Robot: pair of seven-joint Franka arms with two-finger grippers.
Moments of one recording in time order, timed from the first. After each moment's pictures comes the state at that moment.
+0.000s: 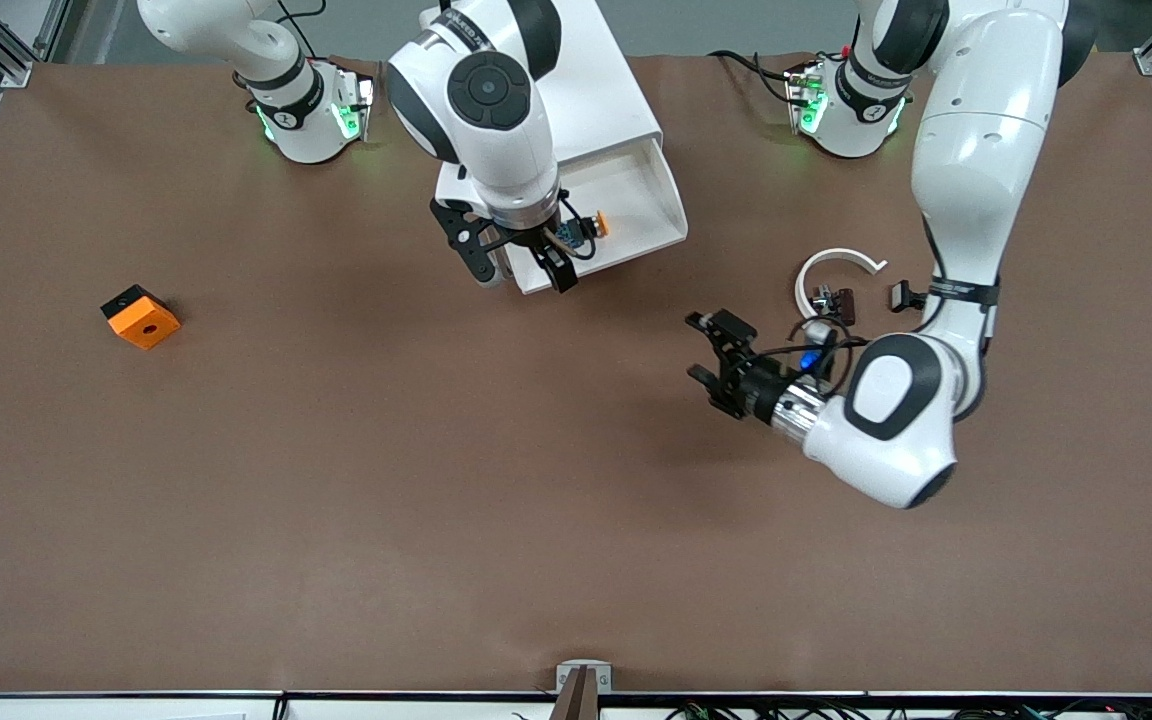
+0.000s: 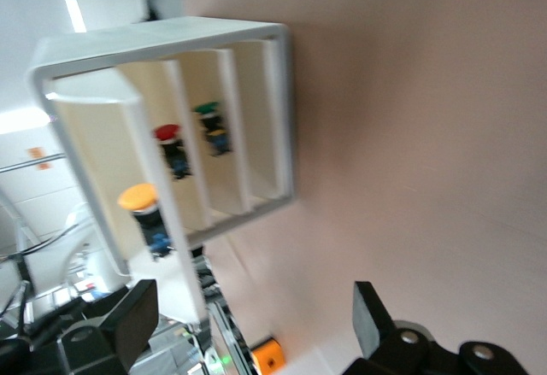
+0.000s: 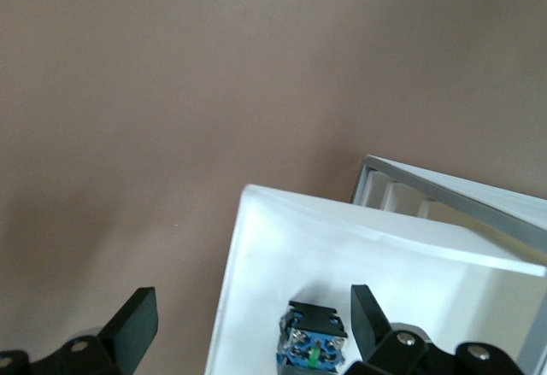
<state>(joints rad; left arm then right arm) -0.27 0.82 0.06 -1.21 -0.90 1.39 -2.13 0.86 0.33 -0.07 -1.60 0.15 1.89 1.74</state>
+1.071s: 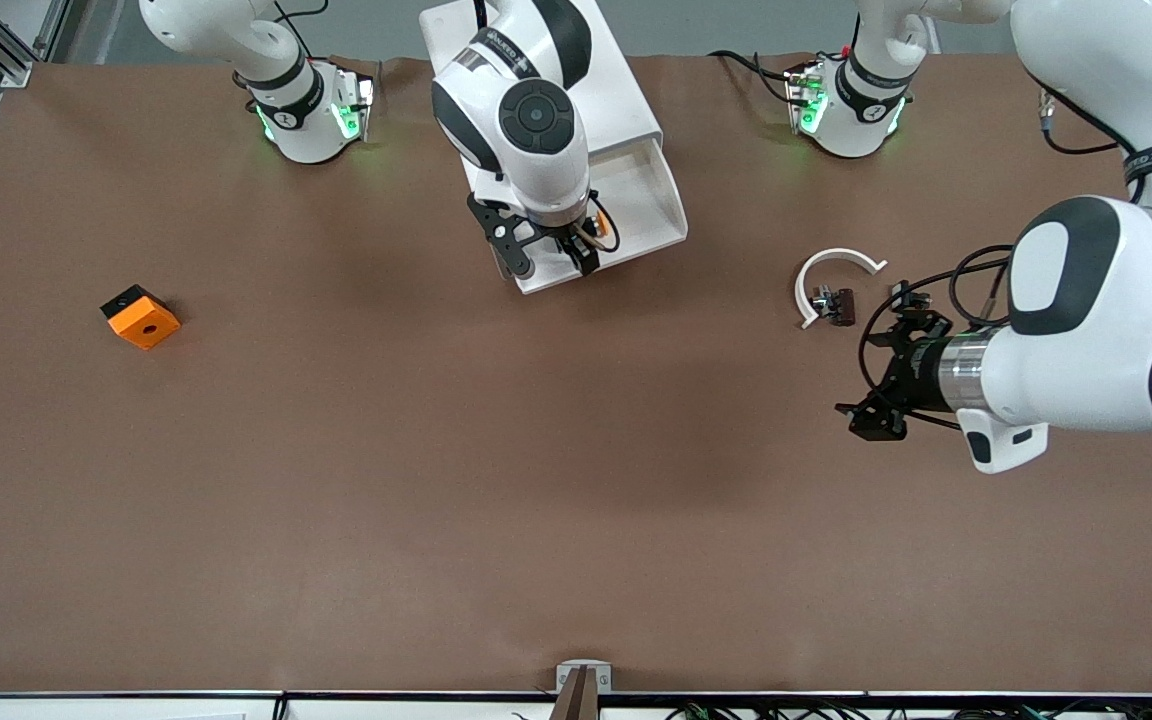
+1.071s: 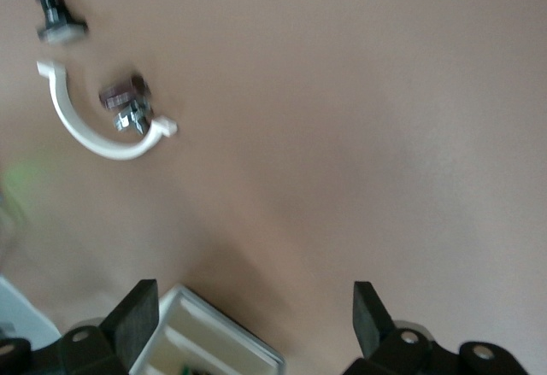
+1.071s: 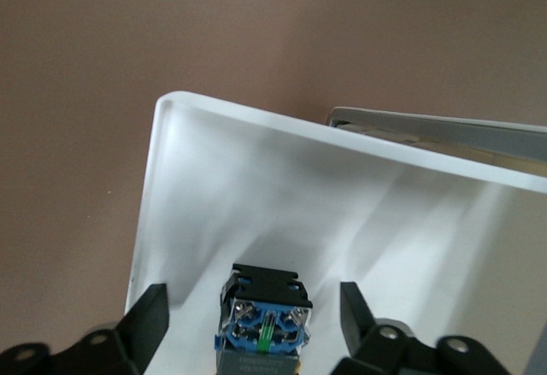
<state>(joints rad) -0.29 0.53 0.18 -1.18 -0.34 1.44 -1.19 0.92 0.38 -0.08 -1.62 0.22 1.88 1.76</state>
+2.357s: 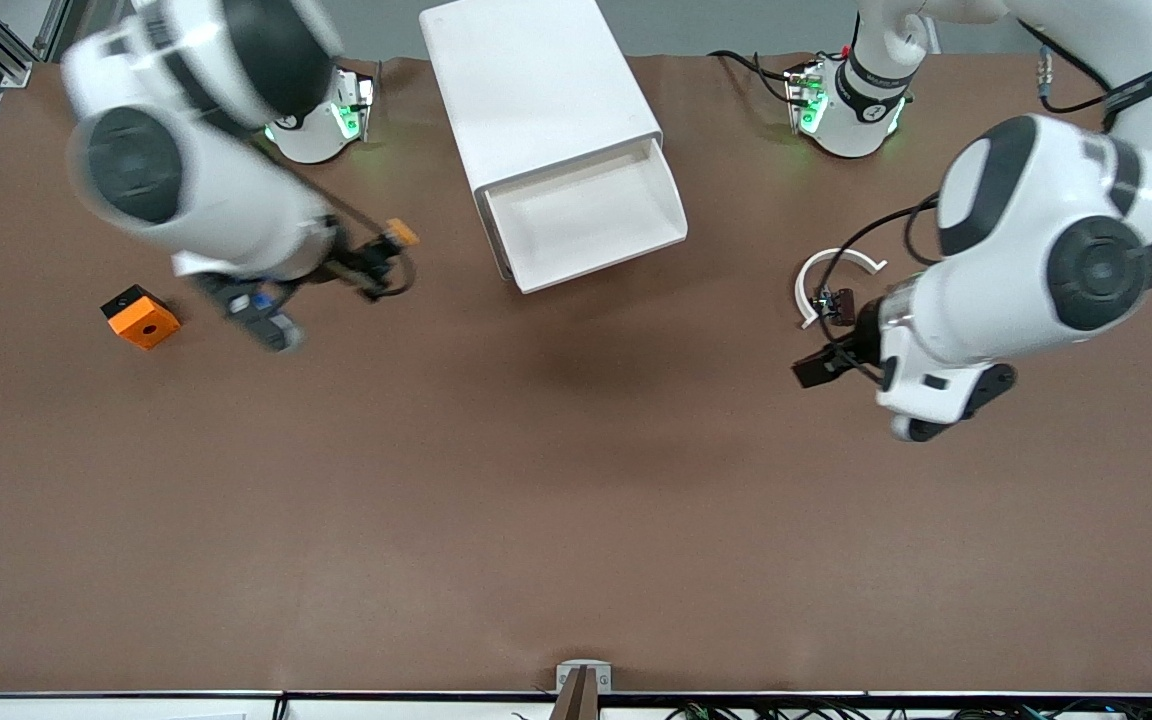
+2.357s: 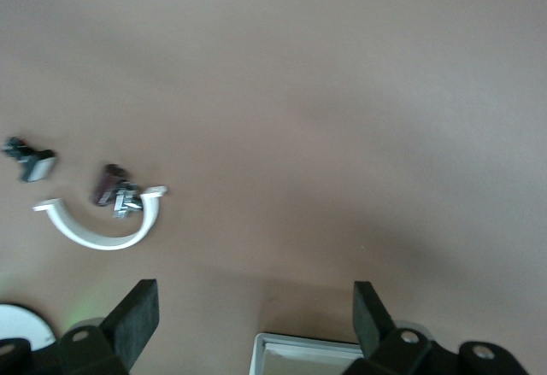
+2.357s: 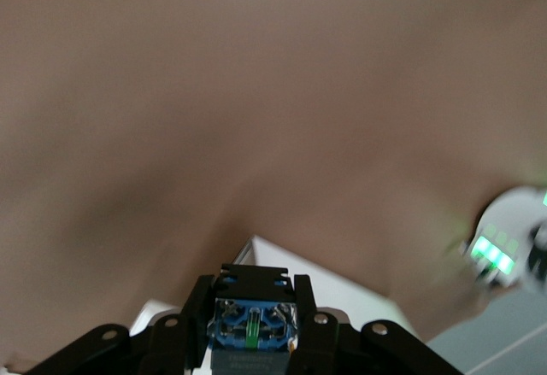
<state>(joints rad) -0.31 0.42 -0.03 -1.32 -0.17 1.59 -0.81 0.41 0.31 -0.11 -1.31 0.20 1.36 0.91</state>
